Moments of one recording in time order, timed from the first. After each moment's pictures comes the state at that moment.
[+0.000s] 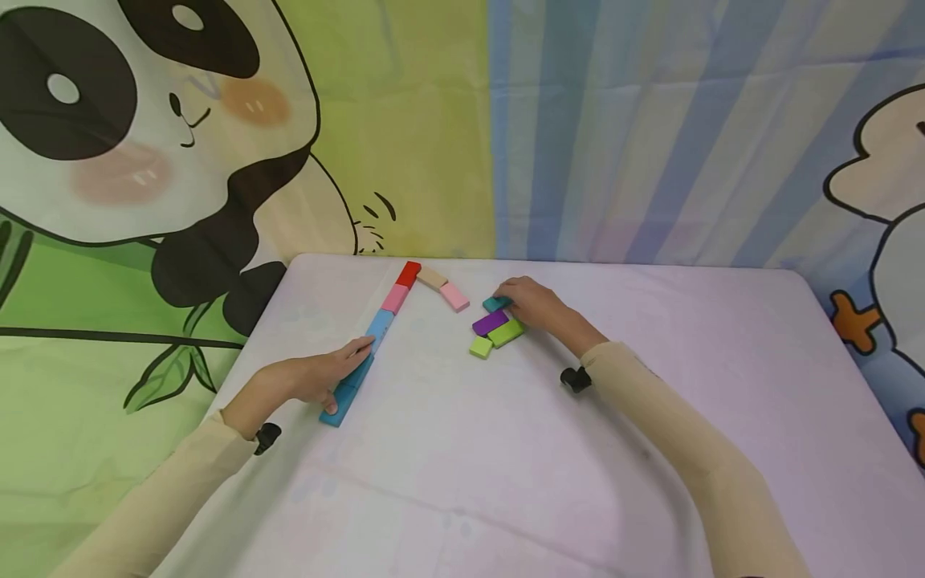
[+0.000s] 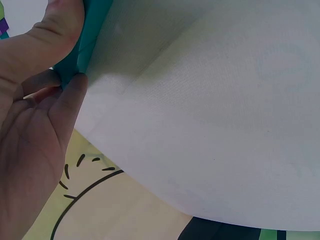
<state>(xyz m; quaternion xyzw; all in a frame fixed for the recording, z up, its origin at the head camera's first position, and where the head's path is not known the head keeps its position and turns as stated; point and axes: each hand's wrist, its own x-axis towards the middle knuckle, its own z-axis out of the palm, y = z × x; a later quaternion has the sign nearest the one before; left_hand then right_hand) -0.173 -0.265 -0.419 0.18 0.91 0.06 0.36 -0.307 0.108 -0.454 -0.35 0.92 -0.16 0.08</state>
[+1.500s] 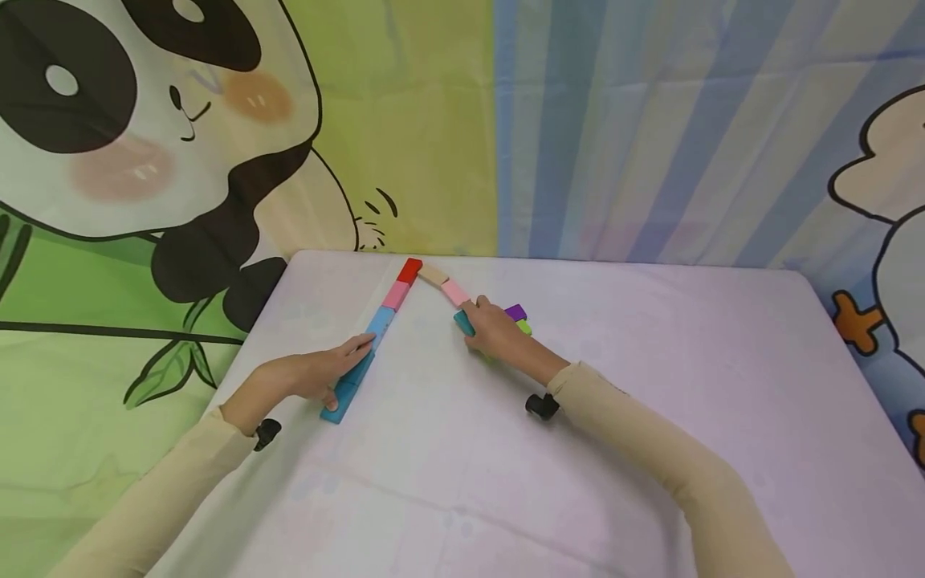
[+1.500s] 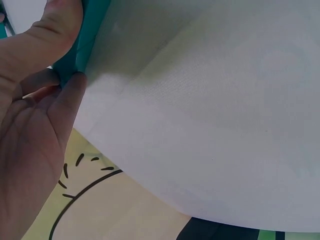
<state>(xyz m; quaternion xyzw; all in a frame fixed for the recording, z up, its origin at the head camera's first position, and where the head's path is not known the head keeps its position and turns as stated) -0.174 -0.266 -0.421 0.18 0.91 0.06 0.36 -0.247 0.039 -0.449 -0.25 0.94 -0.21 0.12</state>
